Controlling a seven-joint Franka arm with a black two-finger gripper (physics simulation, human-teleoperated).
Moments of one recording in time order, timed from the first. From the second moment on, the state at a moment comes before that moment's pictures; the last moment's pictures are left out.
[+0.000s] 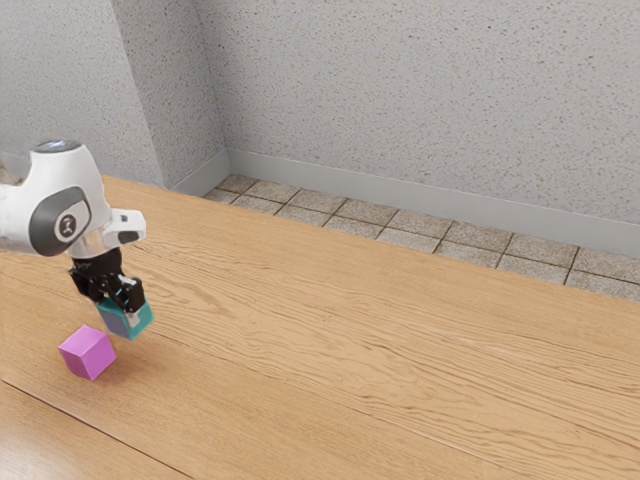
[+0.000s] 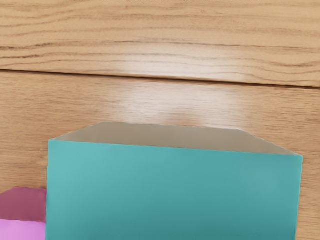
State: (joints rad) arm -0.42 -0.09 0.75 -2.37 0.13 2.28 0.17
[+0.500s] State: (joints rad) arm -0.52 0.05 0.74 -2.37 -0.04 2.28 0.18
